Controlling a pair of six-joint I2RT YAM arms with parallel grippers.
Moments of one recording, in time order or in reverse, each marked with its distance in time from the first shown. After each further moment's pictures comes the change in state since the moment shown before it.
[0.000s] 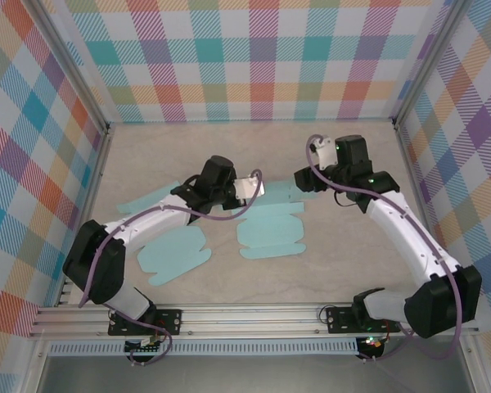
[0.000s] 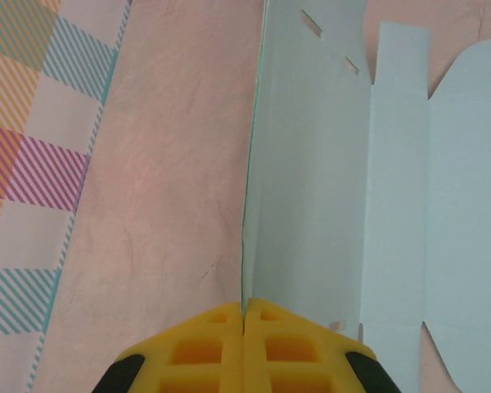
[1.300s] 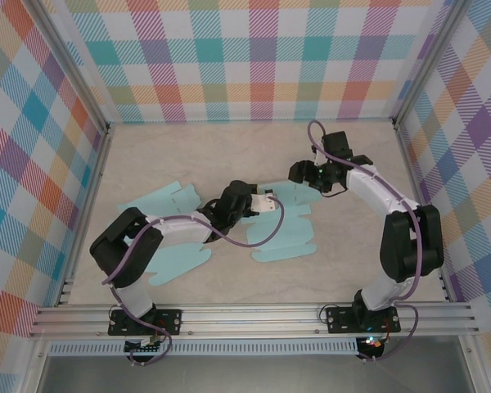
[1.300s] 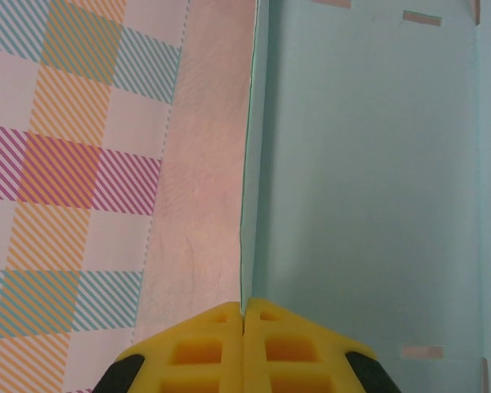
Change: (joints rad) left arm -0.122 0.192 -0.145 0.514 -0.308 0.146; right arm -0.073 0.400 0.076 0.029 -0.148 0.417
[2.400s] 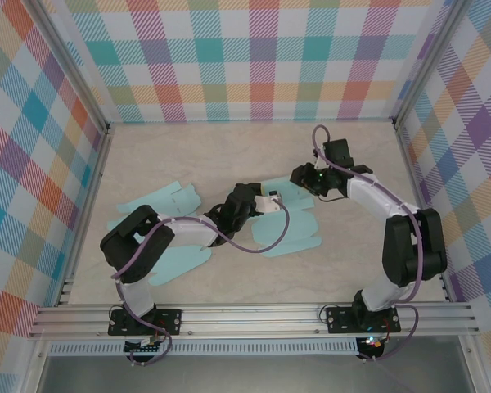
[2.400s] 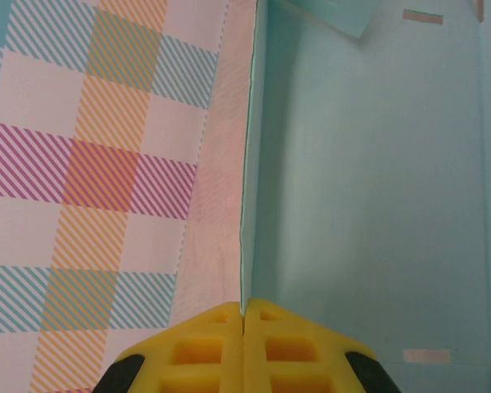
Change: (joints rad) left arm -0.034 0.063 -0.013 0.166 -0.085 0.040; right arm 0.002 -0.066 -0.137 0.167 -0.065 0.158
